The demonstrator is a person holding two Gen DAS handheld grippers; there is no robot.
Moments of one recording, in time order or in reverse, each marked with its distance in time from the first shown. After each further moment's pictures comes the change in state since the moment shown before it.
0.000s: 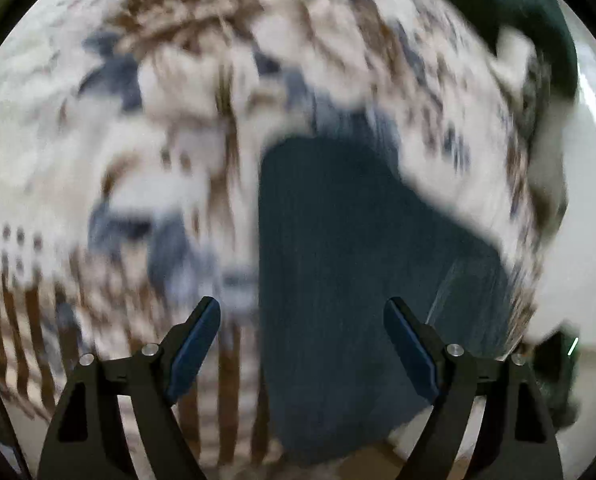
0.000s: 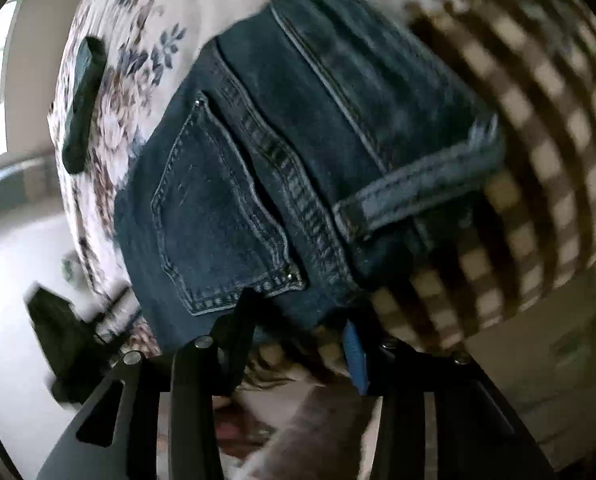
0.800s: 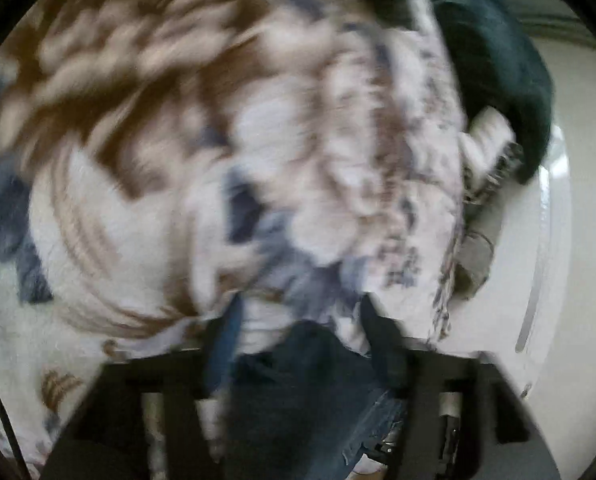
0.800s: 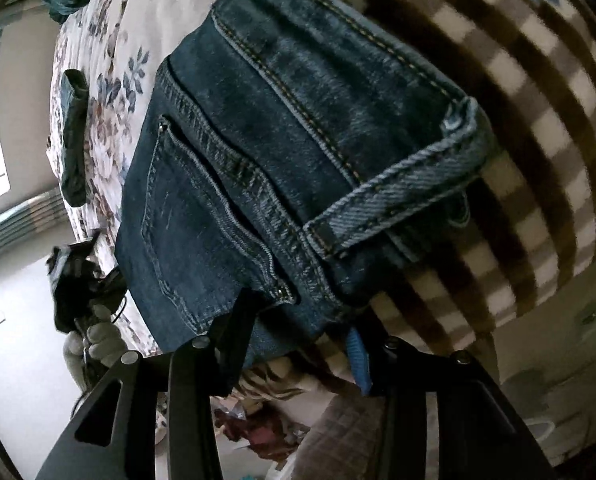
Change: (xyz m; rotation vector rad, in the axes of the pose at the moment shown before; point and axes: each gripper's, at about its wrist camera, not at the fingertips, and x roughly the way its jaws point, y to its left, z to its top) left arm 0.036 0.027 0.094 -0.100 0.049 -0.336; right arm -0.001 -0.047 0.007 0.143 0.021 0.090
